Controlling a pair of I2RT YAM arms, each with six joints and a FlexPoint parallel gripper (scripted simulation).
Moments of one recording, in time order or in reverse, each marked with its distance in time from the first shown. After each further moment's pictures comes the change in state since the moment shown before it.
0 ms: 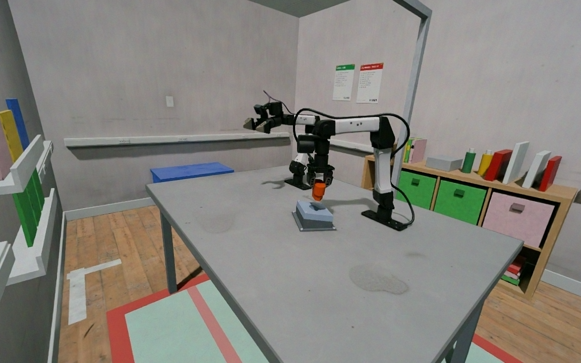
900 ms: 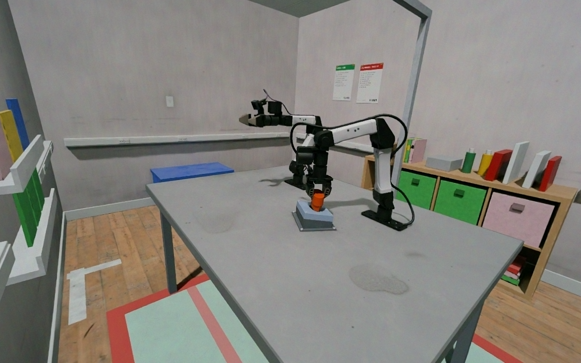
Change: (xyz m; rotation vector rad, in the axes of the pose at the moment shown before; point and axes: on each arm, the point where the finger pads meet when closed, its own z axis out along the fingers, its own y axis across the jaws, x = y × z) left arm 0.000 0.000 0.047 0.008 -0.002 0.002; right arm -0.029 -0.052 -0.005 0.186 -0.158 0.069
